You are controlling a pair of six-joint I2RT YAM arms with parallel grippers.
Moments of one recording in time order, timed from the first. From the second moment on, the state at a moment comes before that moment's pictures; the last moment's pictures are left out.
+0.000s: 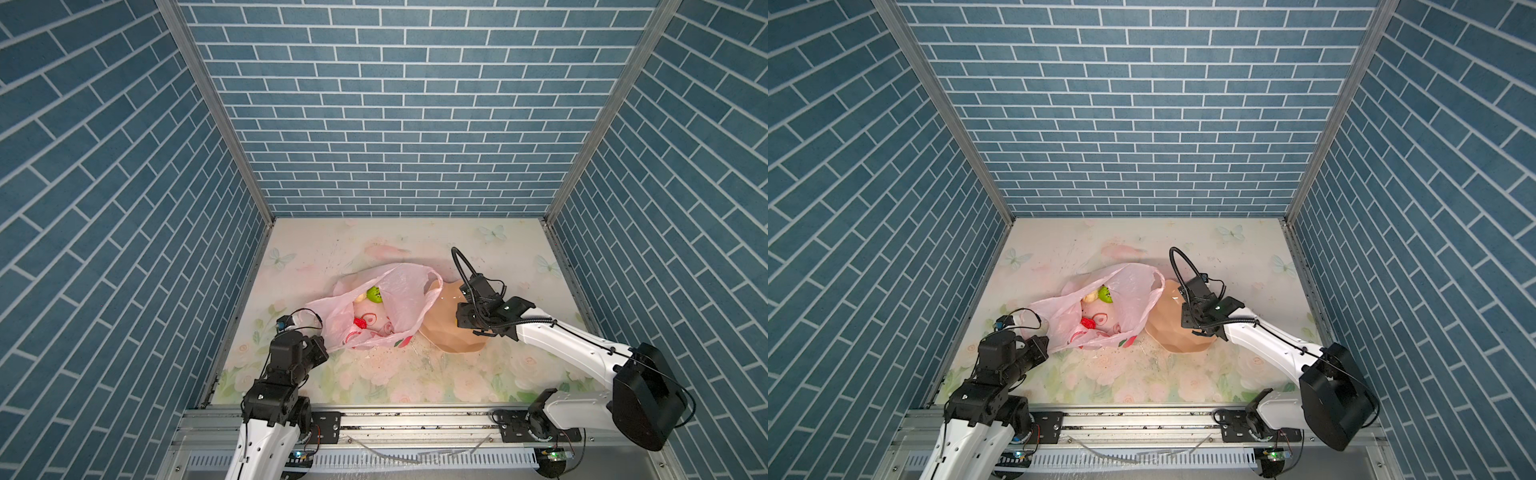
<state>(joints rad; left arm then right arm) -0.14 0.28 0.28 -0.69 0.06 -0.66 0.72 1.33 0.82 -0.56 0.18 0.64</state>
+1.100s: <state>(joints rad) -0.14 0.28 0.28 -0.69 0.06 -0.66 0.72 1.46 0.79 -0.41 0.13 0.67</state>
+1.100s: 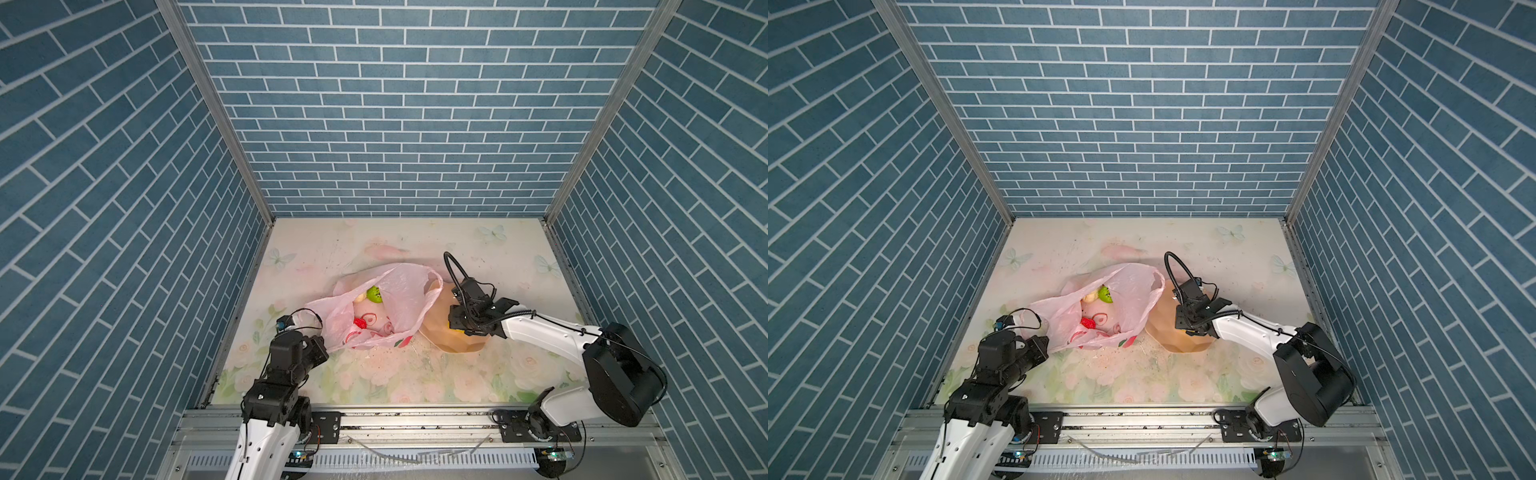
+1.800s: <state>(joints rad) -0.14 0.28 0.28 -0.69 0.06 -0.66 0.72 1.50 0.79 -0.33 0.13 0.68</state>
